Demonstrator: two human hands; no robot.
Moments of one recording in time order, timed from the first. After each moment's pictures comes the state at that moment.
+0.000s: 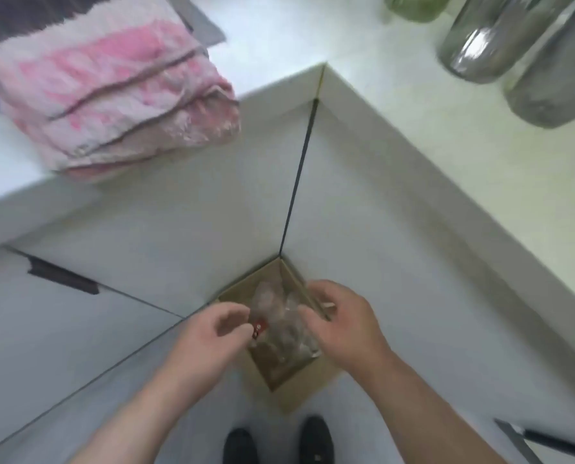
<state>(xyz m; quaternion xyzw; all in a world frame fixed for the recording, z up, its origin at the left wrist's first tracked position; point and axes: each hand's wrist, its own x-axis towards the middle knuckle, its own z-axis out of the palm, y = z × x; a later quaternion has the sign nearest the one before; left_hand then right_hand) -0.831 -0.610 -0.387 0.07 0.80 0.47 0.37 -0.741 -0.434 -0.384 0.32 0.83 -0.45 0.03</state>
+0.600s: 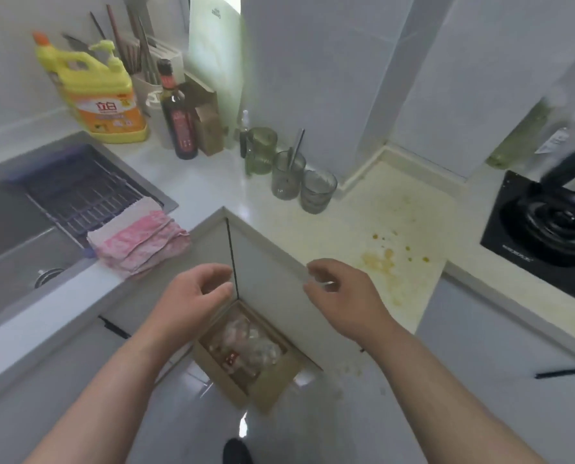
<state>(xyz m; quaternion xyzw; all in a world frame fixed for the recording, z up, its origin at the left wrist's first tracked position) -0.759 -0.598 -0.040 0.28 0.81 0.43 0.29 -0.590 -0.429 -0.037 0.35 0.83 -0.42 -0.10</state>
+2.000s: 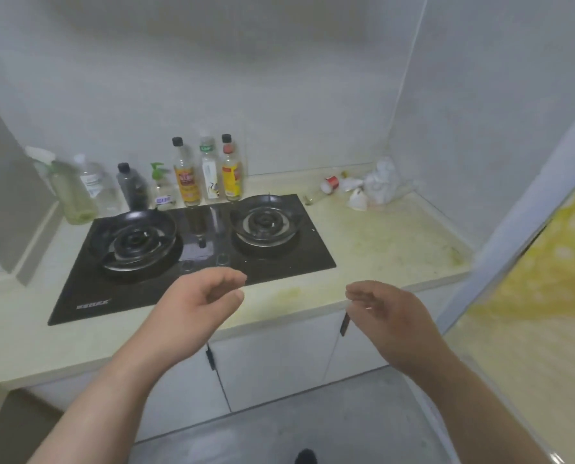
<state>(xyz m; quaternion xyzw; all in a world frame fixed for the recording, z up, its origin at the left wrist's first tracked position) -0.104 -0.199 0.060 0.68 0.51 0.35 0.39 0.165 -0.257 0.039 0.65 0.59 -0.28 -0.38</state>
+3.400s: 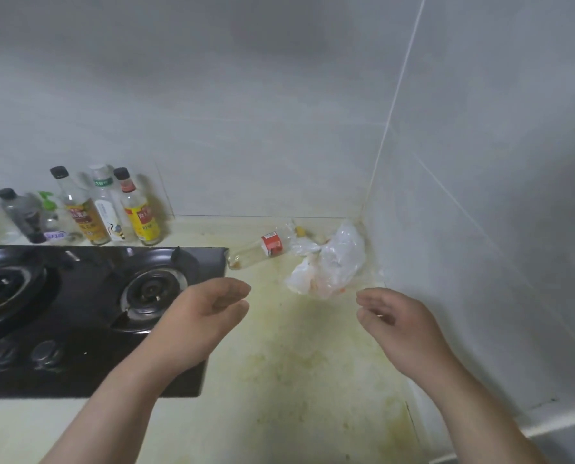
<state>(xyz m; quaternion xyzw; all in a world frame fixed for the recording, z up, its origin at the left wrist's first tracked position) 0.297 0.079 0.057 0.62 0.61 0.36 0.35 0.577 0.093 0.033 0.61 0.59 -0.38 -0.36</state>
